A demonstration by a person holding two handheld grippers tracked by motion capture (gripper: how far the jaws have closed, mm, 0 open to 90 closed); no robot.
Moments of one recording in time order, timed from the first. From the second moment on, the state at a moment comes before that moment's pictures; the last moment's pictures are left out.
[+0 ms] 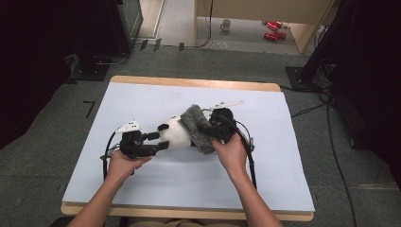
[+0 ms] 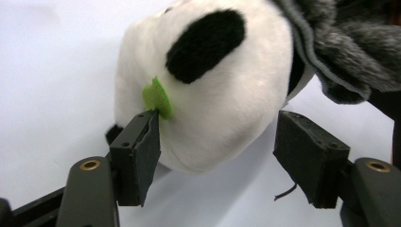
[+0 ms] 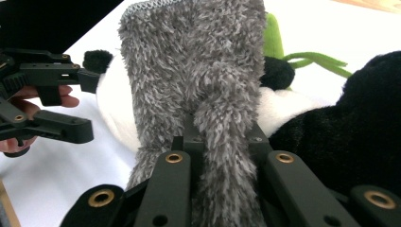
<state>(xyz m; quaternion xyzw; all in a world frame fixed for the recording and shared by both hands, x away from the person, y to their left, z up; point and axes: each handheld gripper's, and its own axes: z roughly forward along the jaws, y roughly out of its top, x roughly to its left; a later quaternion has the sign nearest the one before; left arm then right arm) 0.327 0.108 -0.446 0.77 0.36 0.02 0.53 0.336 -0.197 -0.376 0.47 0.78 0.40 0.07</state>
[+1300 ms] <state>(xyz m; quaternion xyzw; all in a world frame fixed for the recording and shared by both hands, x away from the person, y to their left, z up) 0.363 0.087 -0.460 0.77 0.38 0.04 0.51 0.390 -0.184 -0.353 0.49 0.75 0.44 0.02</state>
